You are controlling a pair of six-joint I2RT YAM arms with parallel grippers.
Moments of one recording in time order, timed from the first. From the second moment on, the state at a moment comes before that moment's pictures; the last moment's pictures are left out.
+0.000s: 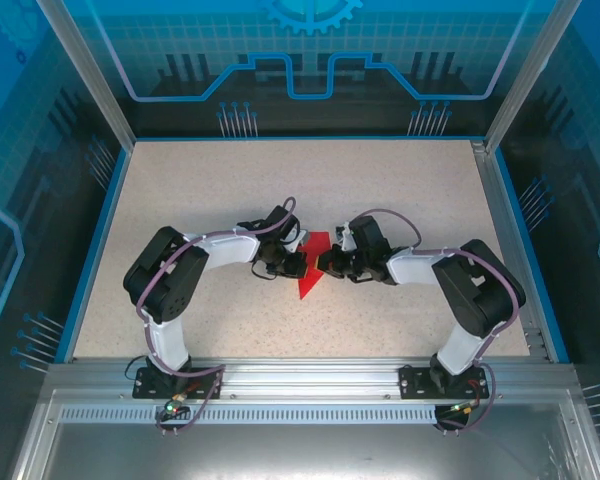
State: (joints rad) left arm -0.57 1.86 1.06 -0.39 0.37 -0.38; right arm 0.53 1.70 0.73 0.18 -0.53 0.86
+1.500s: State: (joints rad) left arm -0.57 1.87 1.06 -0.39 0.37 -0.37; right arm 0.44 1.81 0.81 0.06 -0.52 0.76
